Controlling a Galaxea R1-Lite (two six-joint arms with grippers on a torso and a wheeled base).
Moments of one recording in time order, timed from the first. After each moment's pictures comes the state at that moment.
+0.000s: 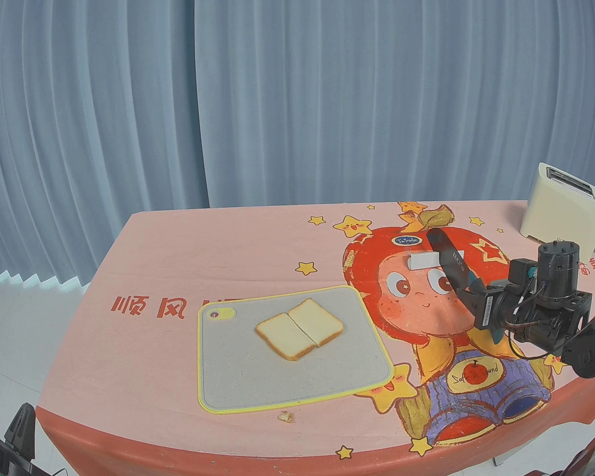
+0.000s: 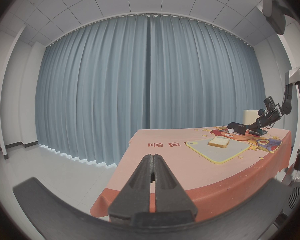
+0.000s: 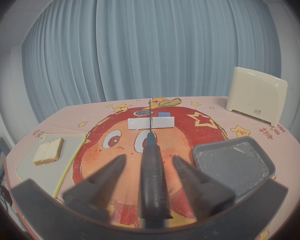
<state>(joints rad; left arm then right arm) 0.00 0.02 -0.02 -0.01 0.00 0.00 0.33 1.71 -0.44 -0.79 -0.17 0.17</state>
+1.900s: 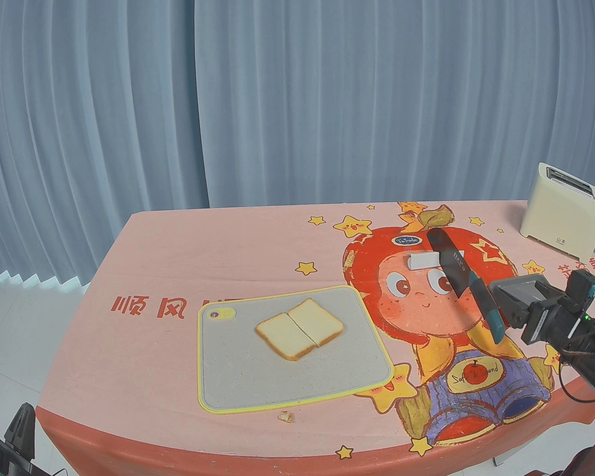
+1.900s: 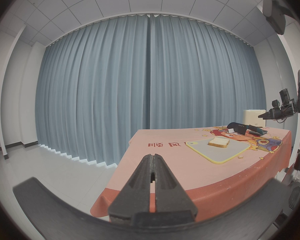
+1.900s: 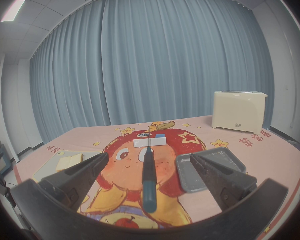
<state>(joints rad) 0.00 0.02 -0.02 -0.01 0.00 0.00 0.35 1.38 -0.18 -0.95 -0.20 0.17</state>
